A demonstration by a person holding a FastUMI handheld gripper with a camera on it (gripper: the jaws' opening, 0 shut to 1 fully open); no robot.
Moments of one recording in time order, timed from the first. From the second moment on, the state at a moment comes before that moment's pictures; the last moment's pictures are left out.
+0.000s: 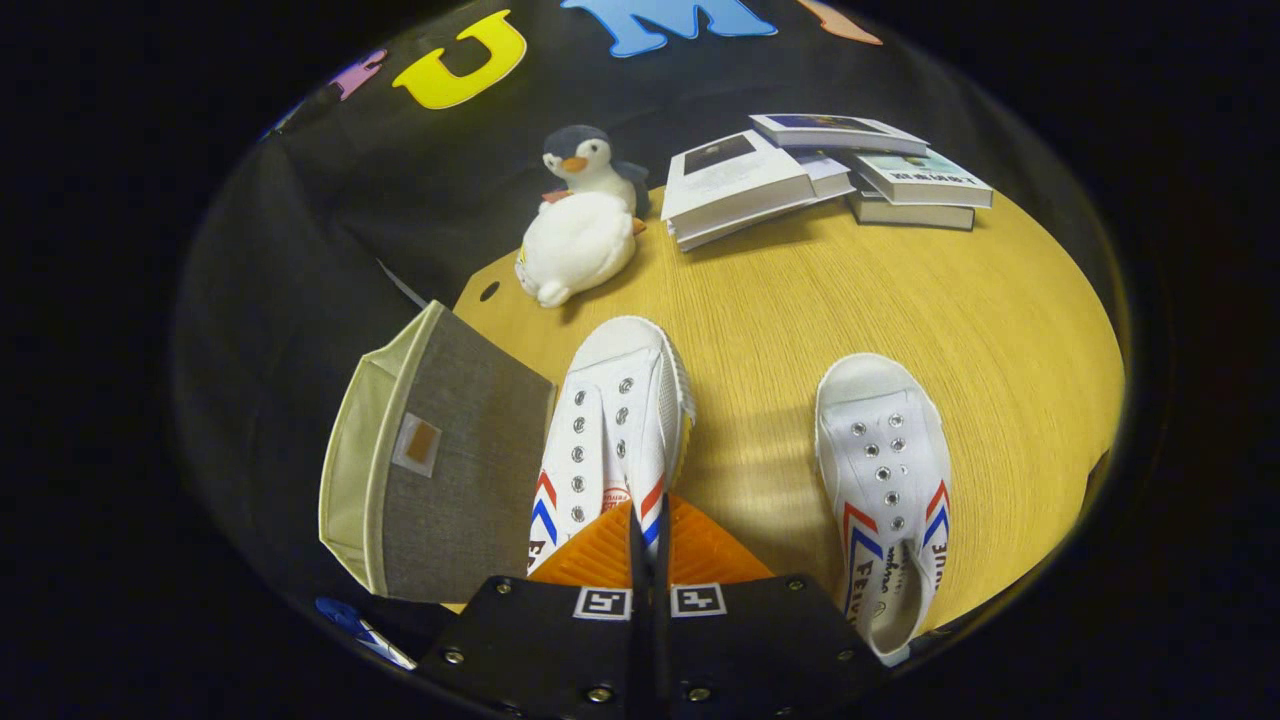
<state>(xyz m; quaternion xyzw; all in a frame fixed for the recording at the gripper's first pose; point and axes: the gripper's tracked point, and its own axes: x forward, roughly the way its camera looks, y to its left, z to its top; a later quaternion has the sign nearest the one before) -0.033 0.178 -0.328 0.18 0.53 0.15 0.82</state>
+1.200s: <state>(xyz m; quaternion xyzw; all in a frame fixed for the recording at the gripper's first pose) -0.019 0.351 -0.213 0.20 0.49 0.25 0.81</state>
